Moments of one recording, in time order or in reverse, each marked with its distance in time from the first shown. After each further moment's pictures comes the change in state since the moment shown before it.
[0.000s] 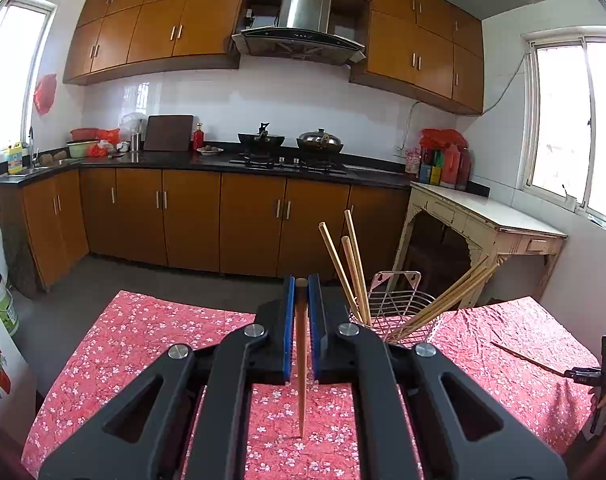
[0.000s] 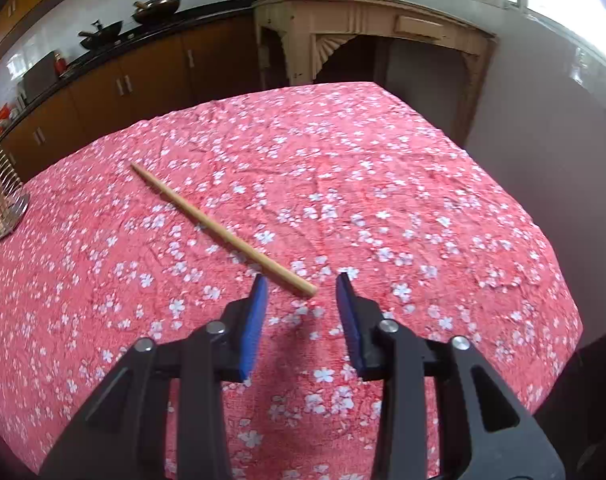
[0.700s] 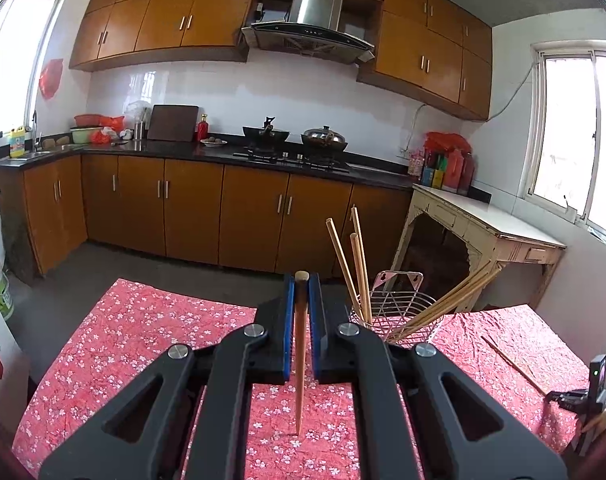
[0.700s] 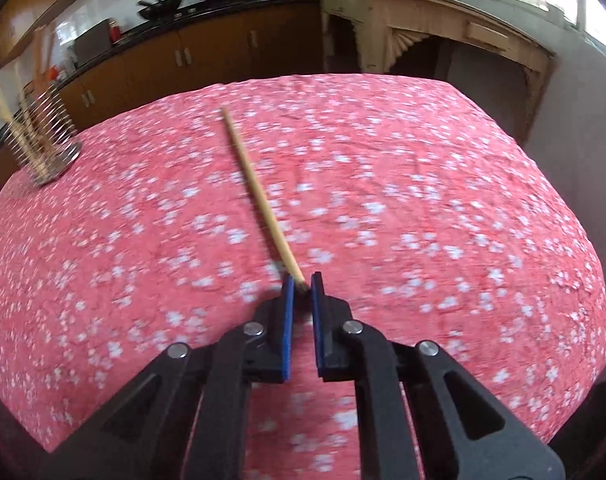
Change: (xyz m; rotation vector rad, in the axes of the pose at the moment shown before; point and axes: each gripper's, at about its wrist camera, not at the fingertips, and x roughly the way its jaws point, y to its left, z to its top) left arm 0.001 0.010 -0.001 -0.052 0.015 -0.004; right arm -0.005 0.069 -0.018 -0.171 0.017 0.153
